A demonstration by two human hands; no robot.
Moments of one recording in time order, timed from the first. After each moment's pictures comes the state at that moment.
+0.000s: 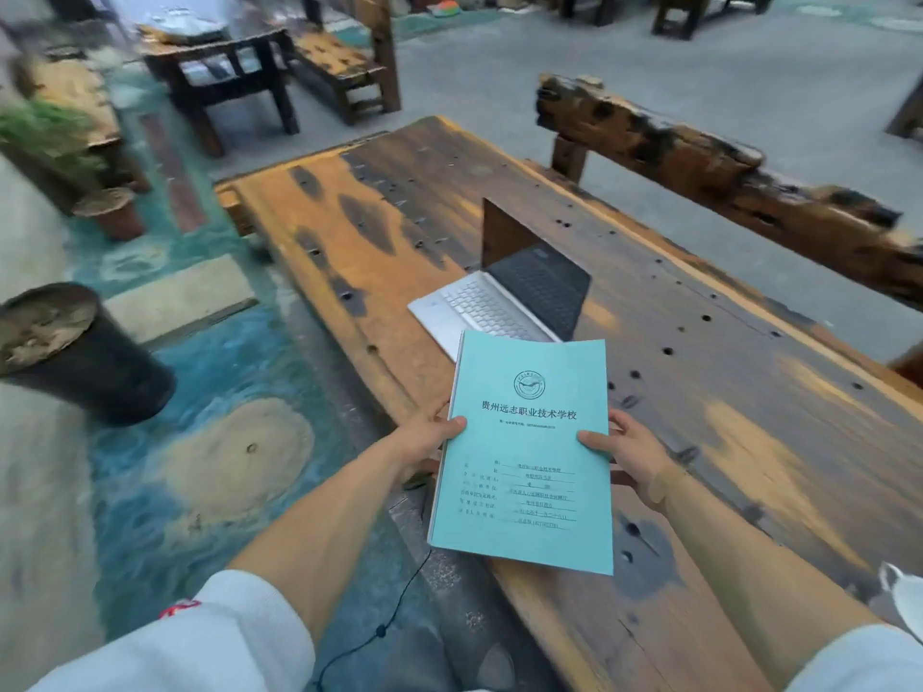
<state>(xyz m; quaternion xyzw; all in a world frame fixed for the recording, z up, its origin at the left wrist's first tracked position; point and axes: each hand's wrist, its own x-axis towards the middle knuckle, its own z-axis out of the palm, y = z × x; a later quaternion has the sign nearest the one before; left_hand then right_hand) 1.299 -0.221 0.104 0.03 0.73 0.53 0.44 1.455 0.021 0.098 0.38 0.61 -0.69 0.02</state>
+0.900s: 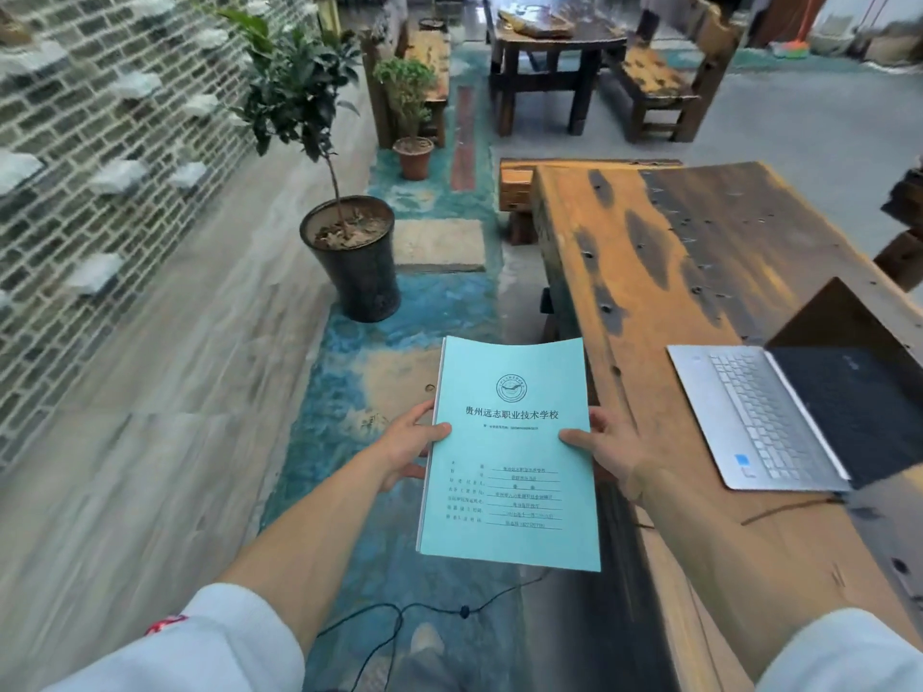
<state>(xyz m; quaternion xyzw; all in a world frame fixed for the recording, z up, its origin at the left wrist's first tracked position) 1.289 -0.556 0.106 -0.24 0.67 0.66 0.24 1.268 -0.275 0.108 0.16 0.75 -0.60 0.22</state>
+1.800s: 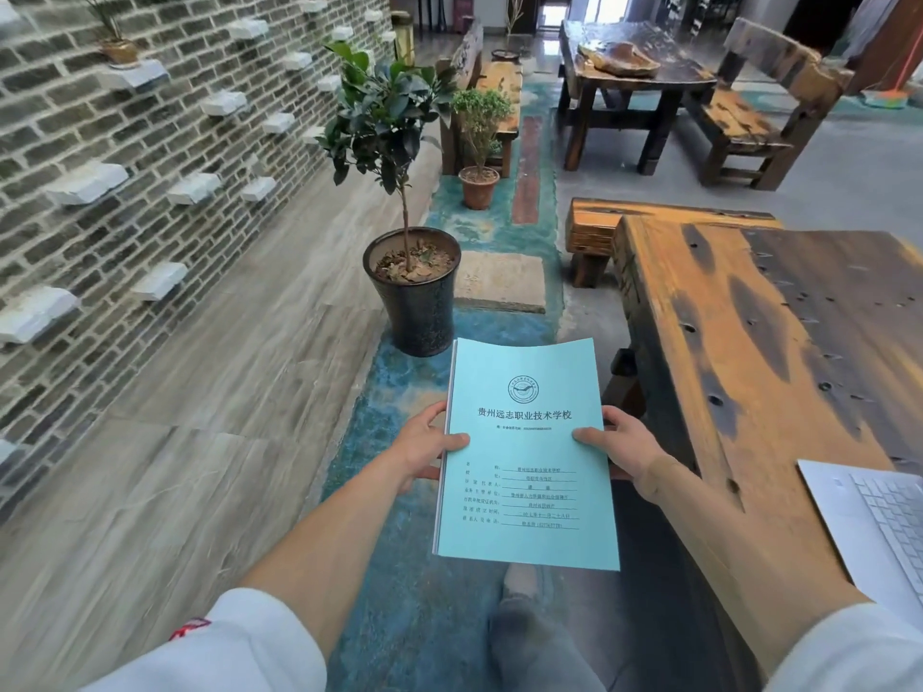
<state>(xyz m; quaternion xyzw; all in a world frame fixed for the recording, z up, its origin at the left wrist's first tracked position) 1.147 -0.693 0.106 -0.24 0.67 0.67 0.18 1.077 -0.416 0.100 0.10 0.78 -0.57 0.24</state>
